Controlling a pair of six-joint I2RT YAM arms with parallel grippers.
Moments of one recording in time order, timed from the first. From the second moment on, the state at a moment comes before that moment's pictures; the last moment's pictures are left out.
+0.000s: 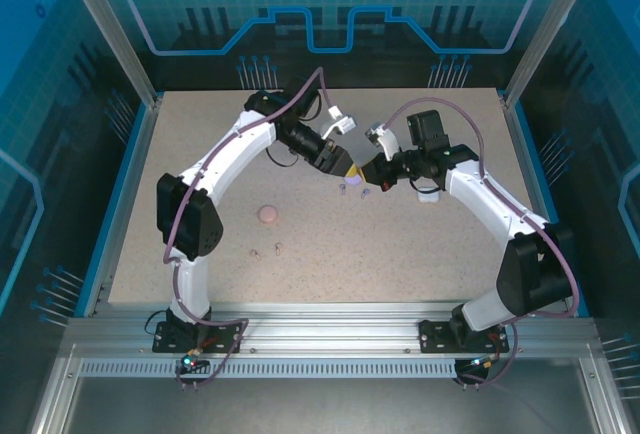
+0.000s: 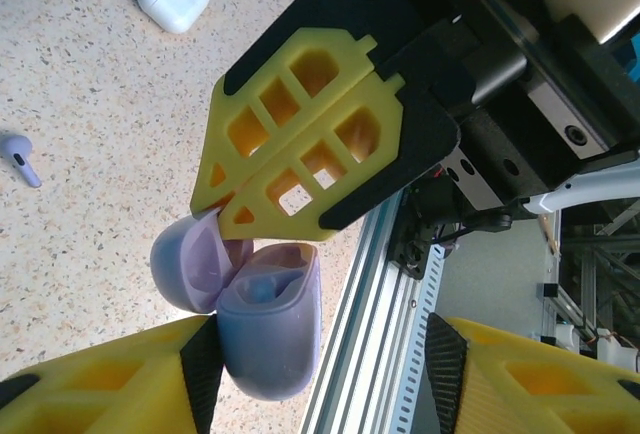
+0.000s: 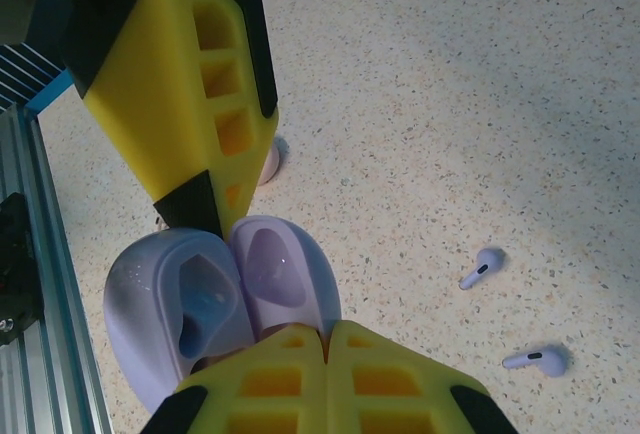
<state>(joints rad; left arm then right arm) -0.47 2.01 1.98 -1.18 0.92 0.15 0.31 1.50 1.19 -0.54 -0.68 -0.18</state>
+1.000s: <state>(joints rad) -0.45 2.05 1.93 -1.12 1.01 0.12 0.31 1.49 1.19 -0.53 -0.69 -0.17</state>
